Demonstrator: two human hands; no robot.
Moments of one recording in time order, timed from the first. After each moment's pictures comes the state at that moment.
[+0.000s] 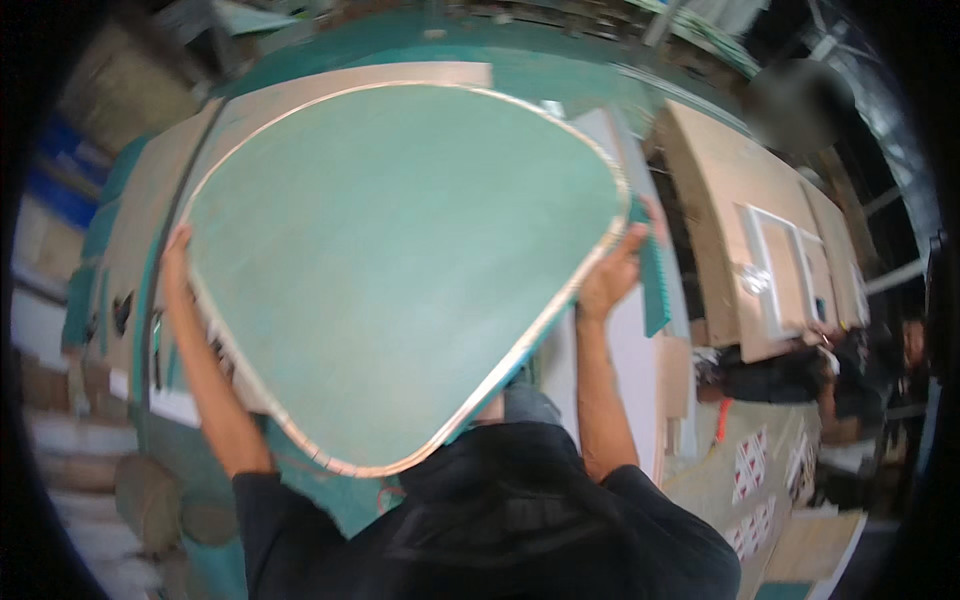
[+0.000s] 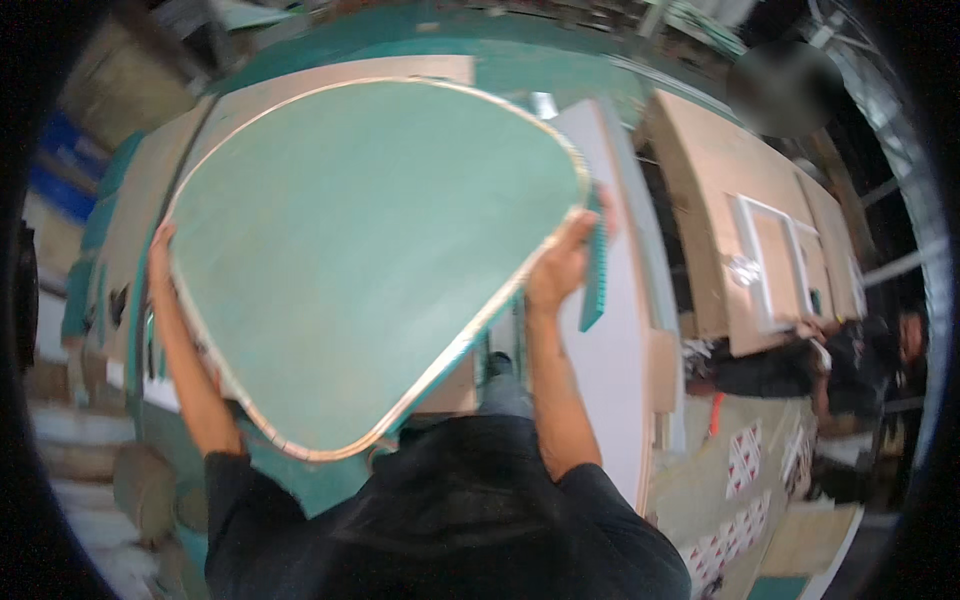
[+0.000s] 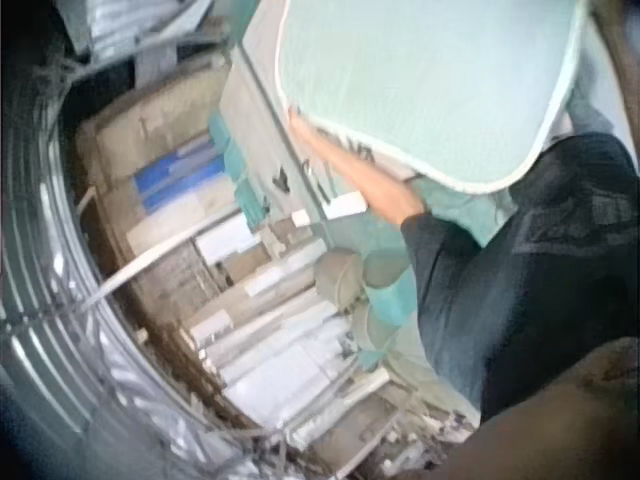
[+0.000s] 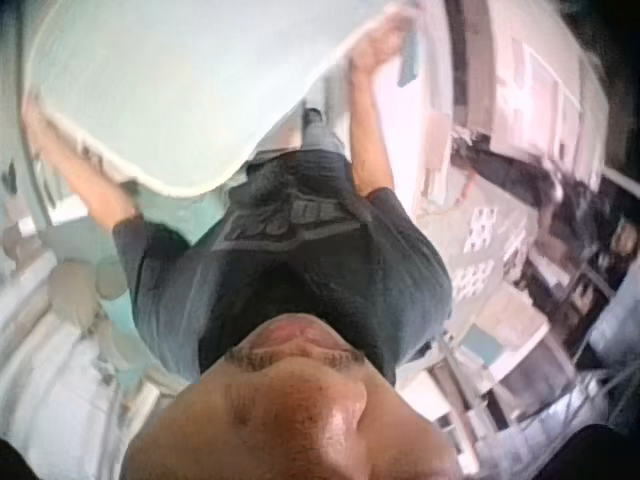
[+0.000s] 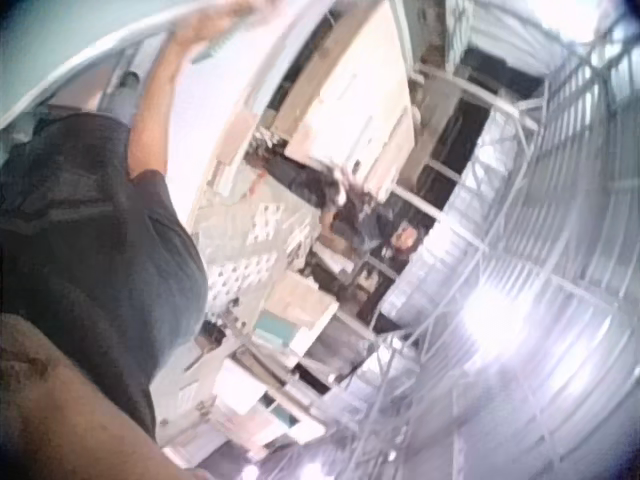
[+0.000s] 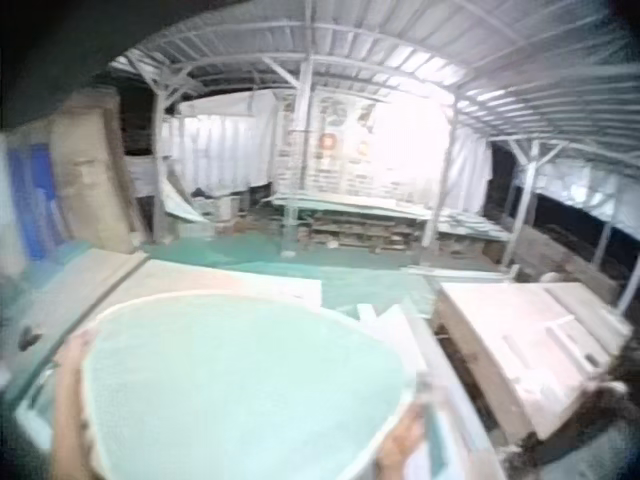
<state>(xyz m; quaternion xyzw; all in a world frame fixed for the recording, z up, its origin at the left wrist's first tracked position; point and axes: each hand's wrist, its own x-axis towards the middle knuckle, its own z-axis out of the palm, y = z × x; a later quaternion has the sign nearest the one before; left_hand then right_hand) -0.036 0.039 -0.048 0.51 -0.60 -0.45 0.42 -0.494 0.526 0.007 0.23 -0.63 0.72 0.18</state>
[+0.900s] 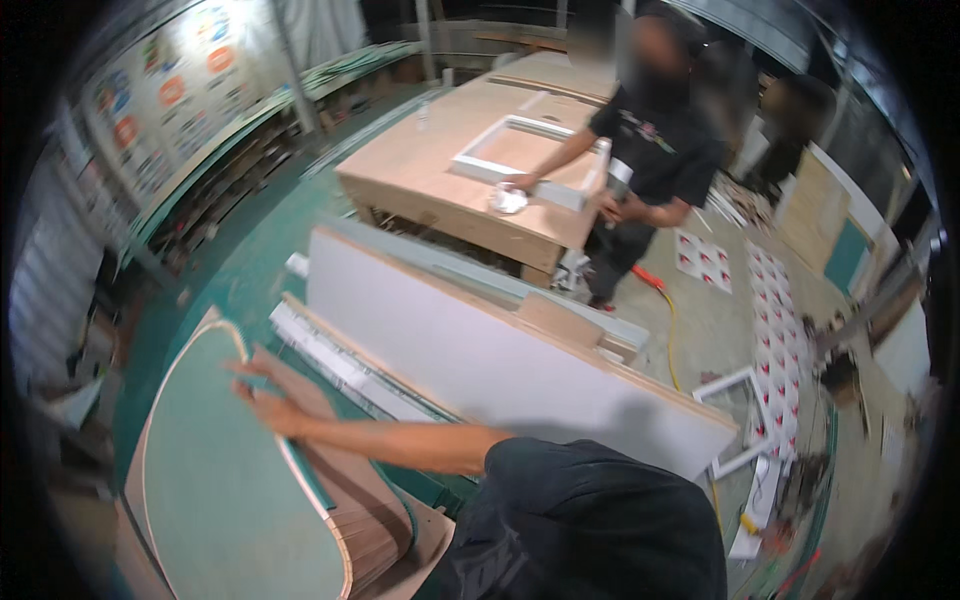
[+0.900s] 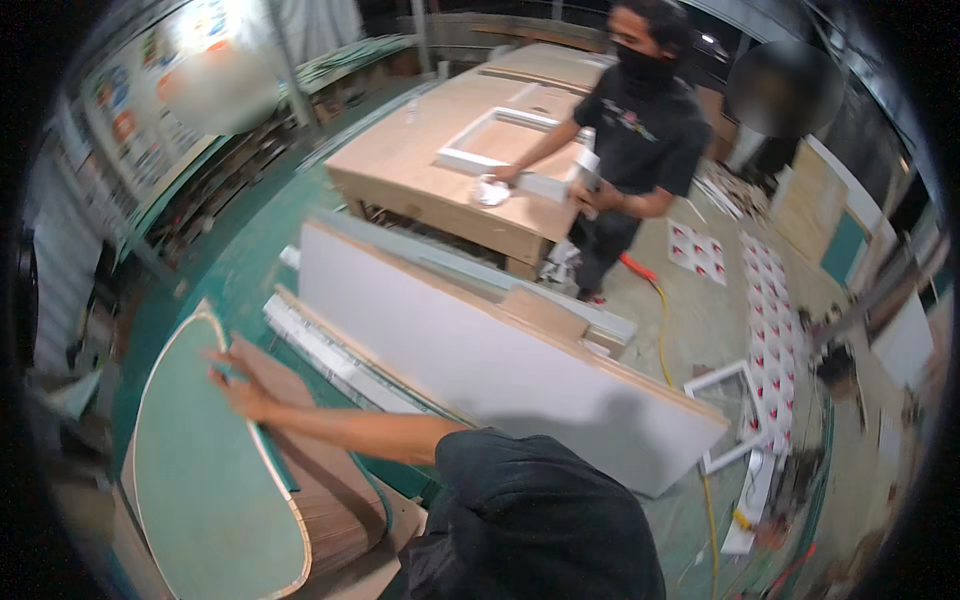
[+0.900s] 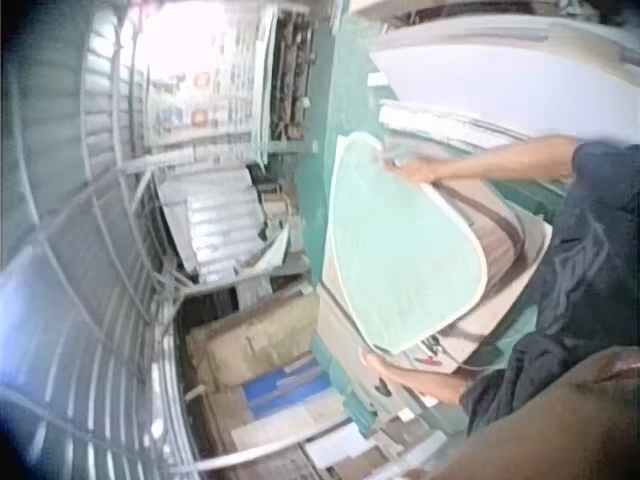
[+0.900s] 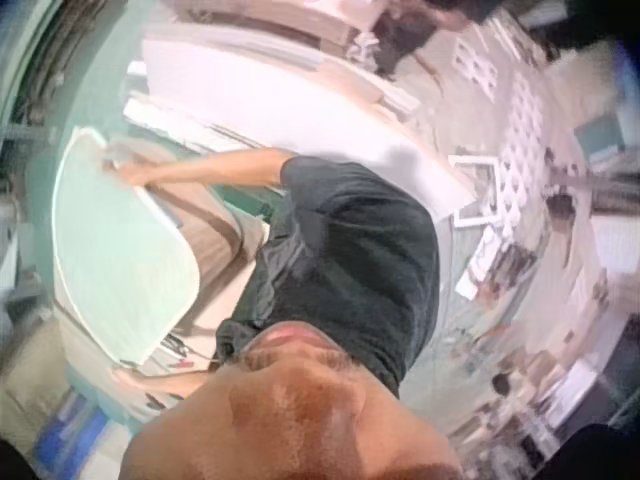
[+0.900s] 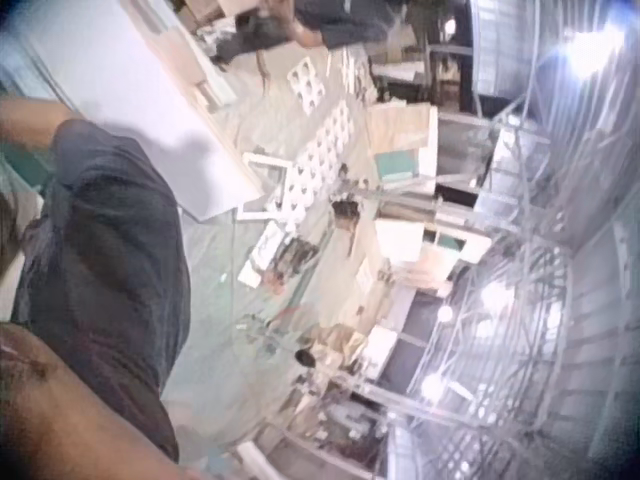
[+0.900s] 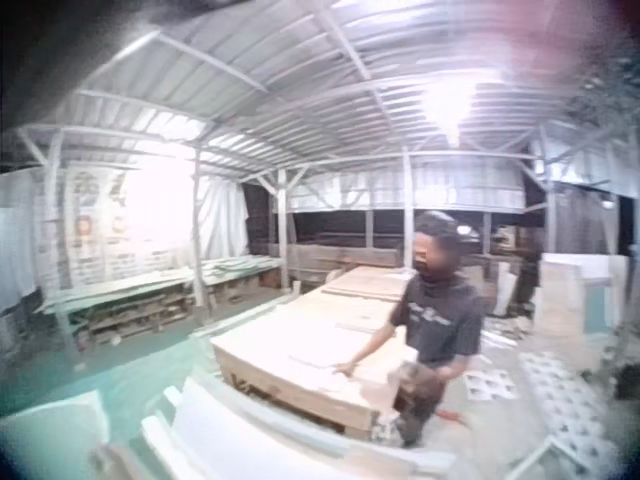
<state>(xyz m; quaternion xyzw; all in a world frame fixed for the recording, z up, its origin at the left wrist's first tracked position) -0.250 0.370 -0.074 0.38 -0.75 -0.42 0.34 -0.562 0.458 -0.027 0.33 -0.46 0.82 -0.02</state>
